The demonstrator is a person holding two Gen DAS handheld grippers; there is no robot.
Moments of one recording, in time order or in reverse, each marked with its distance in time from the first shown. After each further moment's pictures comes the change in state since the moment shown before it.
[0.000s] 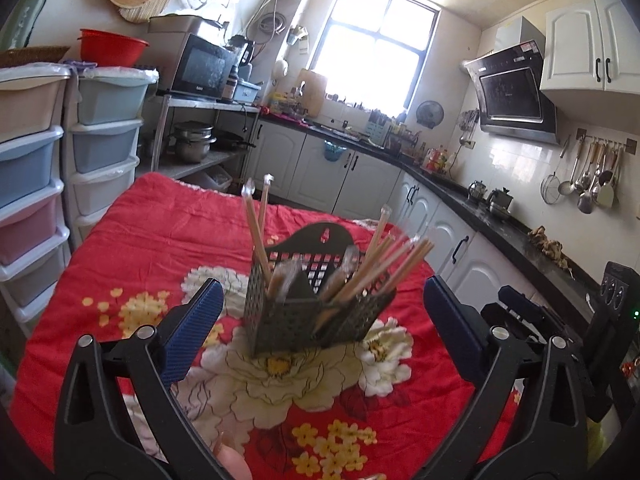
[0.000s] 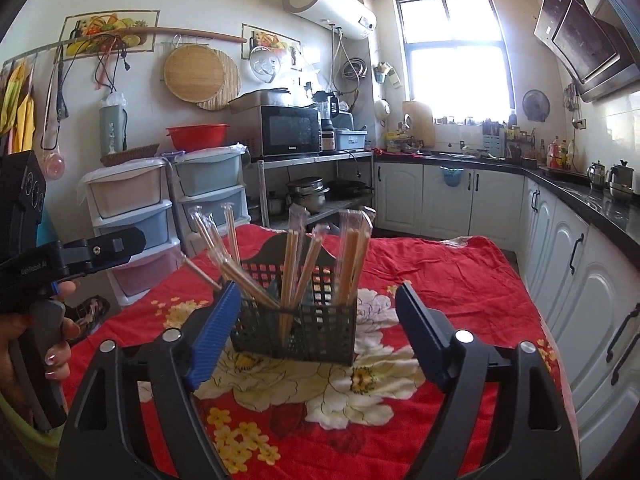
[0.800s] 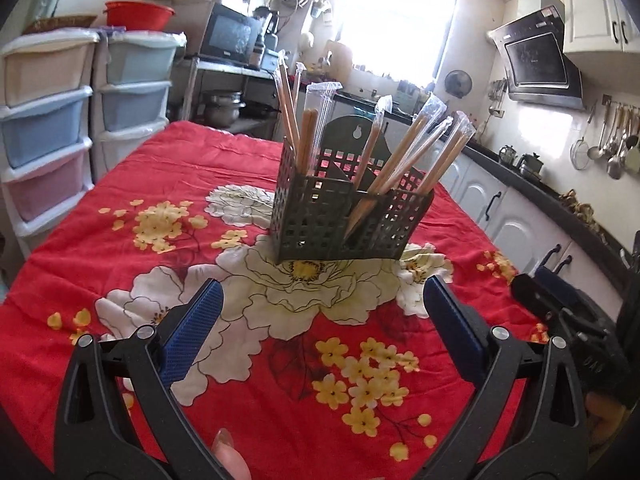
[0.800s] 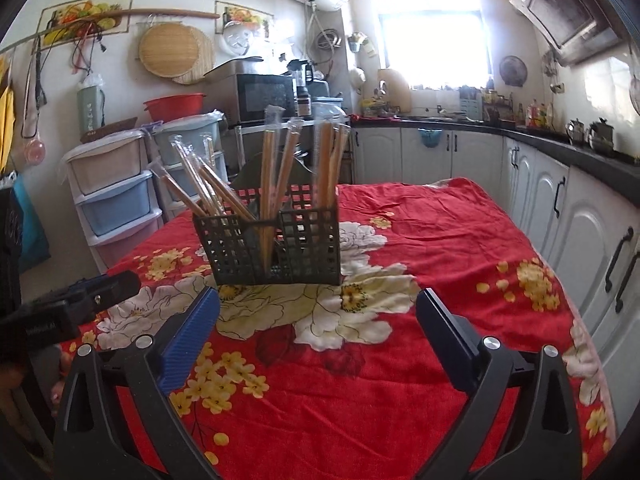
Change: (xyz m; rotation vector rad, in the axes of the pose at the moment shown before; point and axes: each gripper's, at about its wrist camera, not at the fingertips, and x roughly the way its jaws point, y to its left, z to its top) left arm 0.007 0.001 -0.097 0.011 0.073 0.133; right arm -0.002 -0.003 -0.078 0.072 0.087 -0.067
